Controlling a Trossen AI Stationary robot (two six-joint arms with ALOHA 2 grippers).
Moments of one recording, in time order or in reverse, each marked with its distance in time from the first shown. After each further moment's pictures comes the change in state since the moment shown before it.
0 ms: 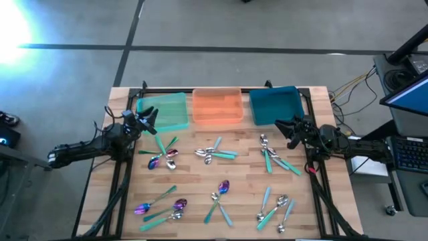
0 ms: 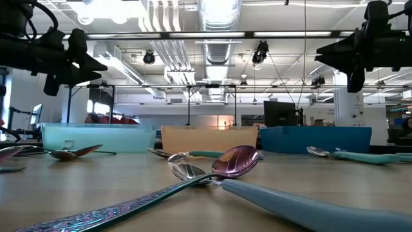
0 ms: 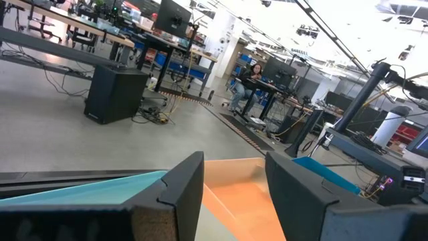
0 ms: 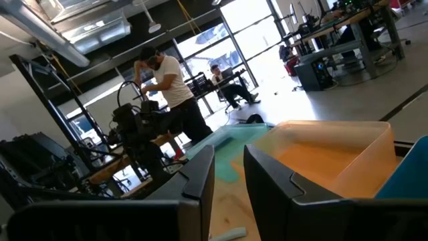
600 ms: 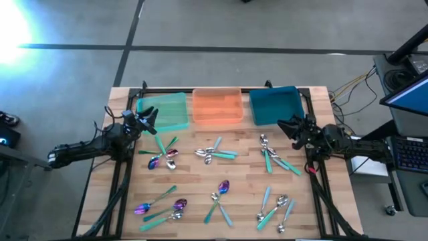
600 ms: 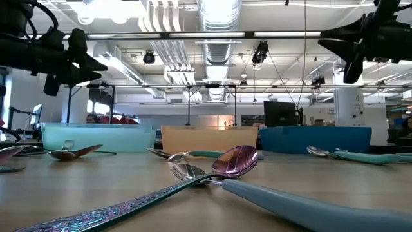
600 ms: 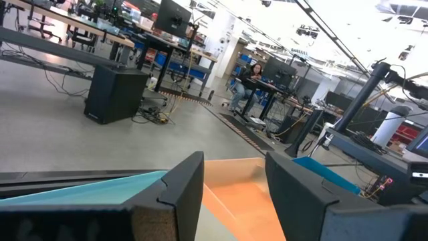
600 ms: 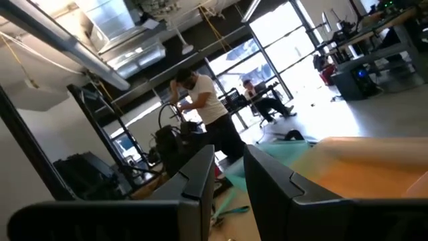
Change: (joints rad) left arm 0.000 0.000 0.000 0.000 0.000 0.000; right arm 0.000 0.000 0.000 0.128 -0.083 0.057
